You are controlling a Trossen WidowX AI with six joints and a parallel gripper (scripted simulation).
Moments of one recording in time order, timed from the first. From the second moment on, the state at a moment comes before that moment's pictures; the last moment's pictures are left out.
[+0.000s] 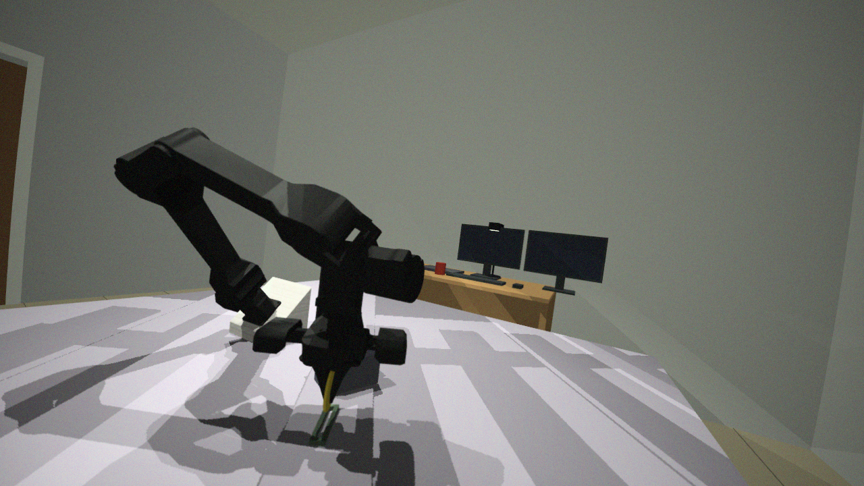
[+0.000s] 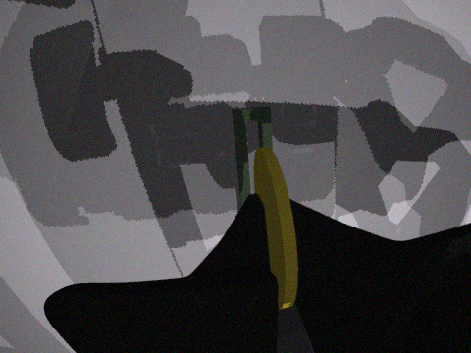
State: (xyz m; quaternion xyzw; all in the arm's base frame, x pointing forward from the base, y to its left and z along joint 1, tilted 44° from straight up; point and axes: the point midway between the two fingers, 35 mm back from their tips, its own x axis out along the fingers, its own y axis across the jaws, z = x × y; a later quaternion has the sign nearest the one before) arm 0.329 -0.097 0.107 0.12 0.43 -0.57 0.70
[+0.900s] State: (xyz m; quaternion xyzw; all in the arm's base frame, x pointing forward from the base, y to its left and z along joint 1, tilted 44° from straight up) arm 0.327 -0.052 0.156 0.12 0.42 -0.57 0.70
